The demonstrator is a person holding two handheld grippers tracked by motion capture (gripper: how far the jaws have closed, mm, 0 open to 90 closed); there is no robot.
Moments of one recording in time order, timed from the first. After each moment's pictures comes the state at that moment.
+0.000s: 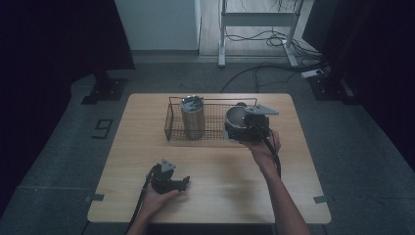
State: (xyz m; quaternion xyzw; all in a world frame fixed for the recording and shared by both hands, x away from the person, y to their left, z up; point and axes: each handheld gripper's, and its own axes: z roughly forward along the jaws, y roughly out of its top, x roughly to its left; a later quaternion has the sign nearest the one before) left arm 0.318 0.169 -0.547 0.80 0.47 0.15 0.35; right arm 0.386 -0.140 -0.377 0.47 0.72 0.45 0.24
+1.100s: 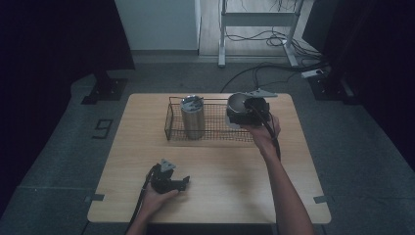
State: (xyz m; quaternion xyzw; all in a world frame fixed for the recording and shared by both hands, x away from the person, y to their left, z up) left arm 0.319 0.170 -0.547 0.80 0.47 0.15 0.35; right arm 0.433 -0.145 -0.365 0.48 0.72 0.44 0.25
